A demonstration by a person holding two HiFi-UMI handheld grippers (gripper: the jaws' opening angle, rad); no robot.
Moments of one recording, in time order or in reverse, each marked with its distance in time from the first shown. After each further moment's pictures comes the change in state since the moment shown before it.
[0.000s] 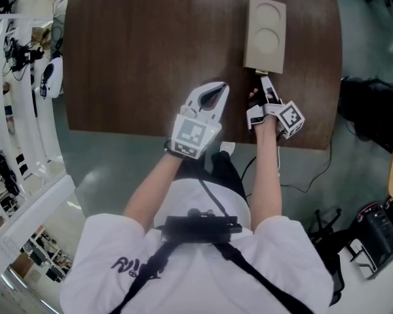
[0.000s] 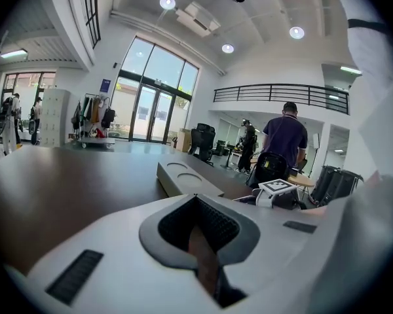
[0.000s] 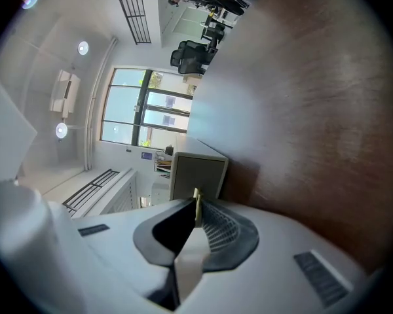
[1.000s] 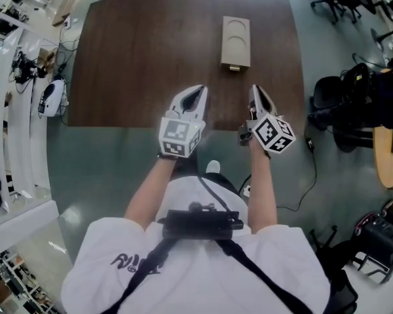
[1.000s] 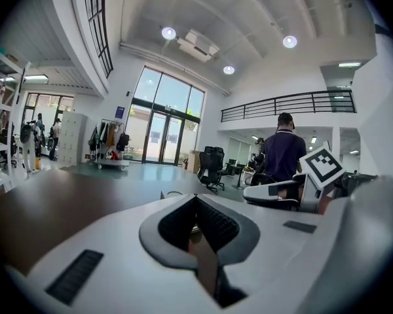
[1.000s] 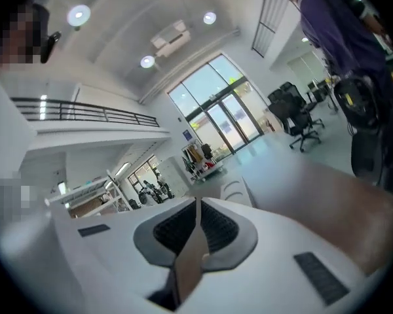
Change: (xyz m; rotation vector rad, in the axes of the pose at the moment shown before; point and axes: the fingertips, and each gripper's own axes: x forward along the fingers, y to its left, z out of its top) left arm -0.129 -0.080 0.051 -0.007 -0.177 0.130; right arm -0.183 0.166 -0.025 -0.838 -0.079 0.146
